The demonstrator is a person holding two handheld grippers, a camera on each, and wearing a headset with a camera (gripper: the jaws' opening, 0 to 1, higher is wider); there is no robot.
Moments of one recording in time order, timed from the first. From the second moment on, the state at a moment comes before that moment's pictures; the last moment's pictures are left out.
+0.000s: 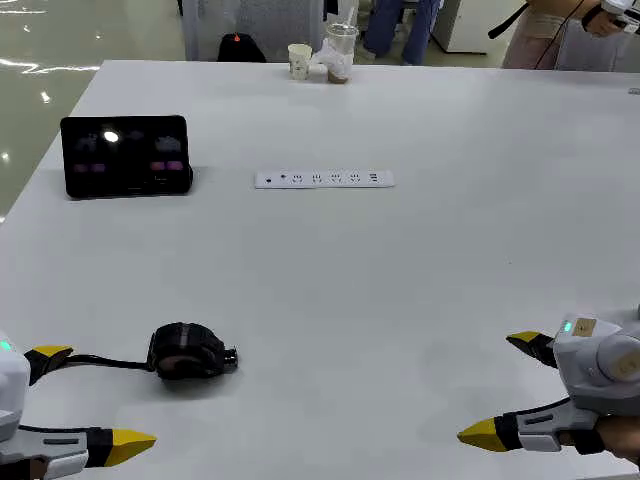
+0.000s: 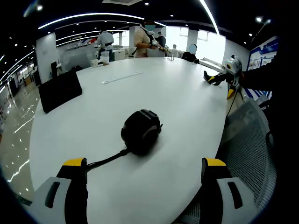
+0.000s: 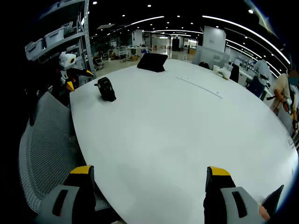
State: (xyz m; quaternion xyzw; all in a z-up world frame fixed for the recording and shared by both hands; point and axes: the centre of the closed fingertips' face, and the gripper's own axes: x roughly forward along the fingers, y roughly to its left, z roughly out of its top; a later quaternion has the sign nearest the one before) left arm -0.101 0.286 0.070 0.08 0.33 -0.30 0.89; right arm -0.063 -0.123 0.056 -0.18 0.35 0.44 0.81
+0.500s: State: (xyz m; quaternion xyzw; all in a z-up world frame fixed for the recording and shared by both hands) left arm -0.102 0.289 0.069 0.08 0.33 -0.30 0.89; right arm -0.064 -0.122 0.055 -0.18 0.36 0.44 0.81
